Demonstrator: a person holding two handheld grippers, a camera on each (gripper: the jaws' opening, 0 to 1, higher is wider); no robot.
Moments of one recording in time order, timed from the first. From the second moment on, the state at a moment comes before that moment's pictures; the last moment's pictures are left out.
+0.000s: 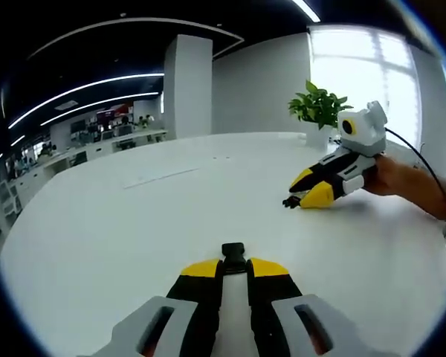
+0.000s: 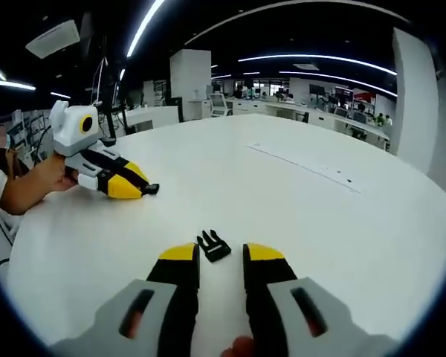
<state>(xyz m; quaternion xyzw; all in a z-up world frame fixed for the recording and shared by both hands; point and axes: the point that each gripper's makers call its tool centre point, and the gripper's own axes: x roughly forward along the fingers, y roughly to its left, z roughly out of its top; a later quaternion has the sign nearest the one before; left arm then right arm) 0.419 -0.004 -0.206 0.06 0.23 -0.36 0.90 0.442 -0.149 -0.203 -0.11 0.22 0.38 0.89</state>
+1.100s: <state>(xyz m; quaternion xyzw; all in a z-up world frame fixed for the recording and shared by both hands) 0.425 -0.005 -0.206 0.05 0.22 -0.37 0.90 0.431 -0.146 -0.200 -0.10 0.20 0.40 0.89</state>
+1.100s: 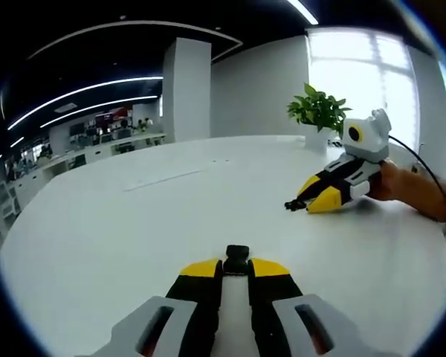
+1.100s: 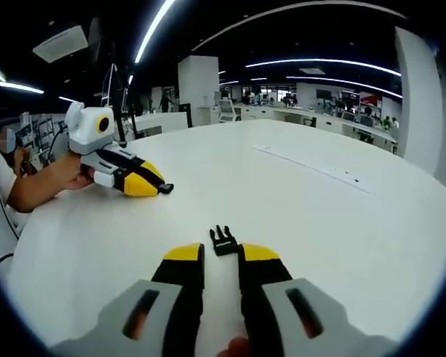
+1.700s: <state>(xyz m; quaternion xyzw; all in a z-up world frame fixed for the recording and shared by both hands) 0.426 -0.005 -0.206 0.05 0.22 -0.38 0.90 0.433 -0.143 -0.201 -0.11 0.18 0.41 0.89</state>
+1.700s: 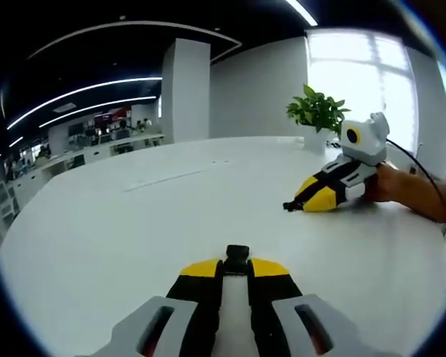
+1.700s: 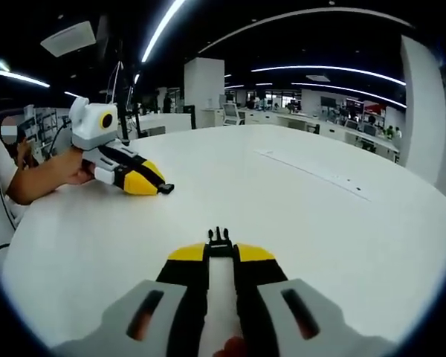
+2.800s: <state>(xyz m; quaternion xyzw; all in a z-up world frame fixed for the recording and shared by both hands) 0.425 -0.002 -0.207 0.05 0.22 -0.38 0.89 0.434 -0.141 -0.200 -0.12 0.17 0.41 0.89</state>
